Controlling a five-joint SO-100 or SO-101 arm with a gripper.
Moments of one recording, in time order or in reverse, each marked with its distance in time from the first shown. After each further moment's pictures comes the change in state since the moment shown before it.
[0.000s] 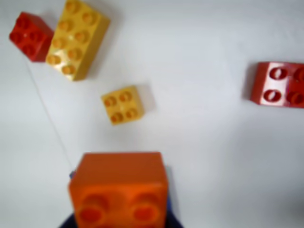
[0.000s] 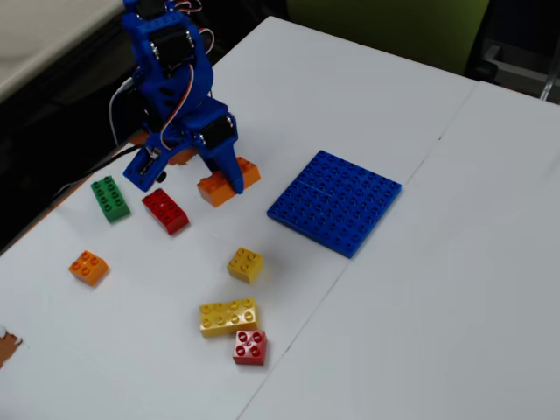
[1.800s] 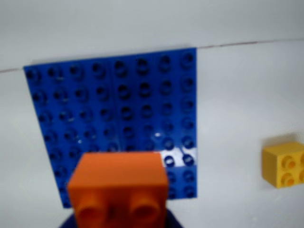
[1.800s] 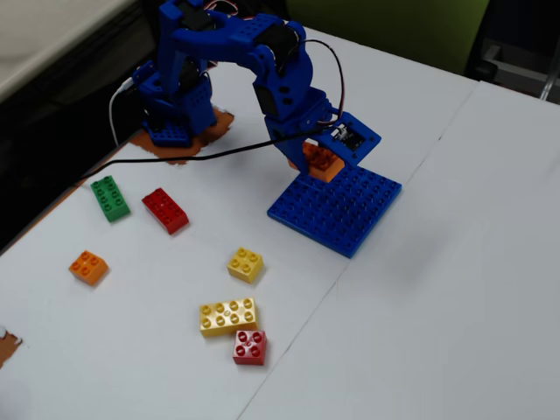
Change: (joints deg) arm -23.1 -18.7 -14.1 -1.2 -72.9
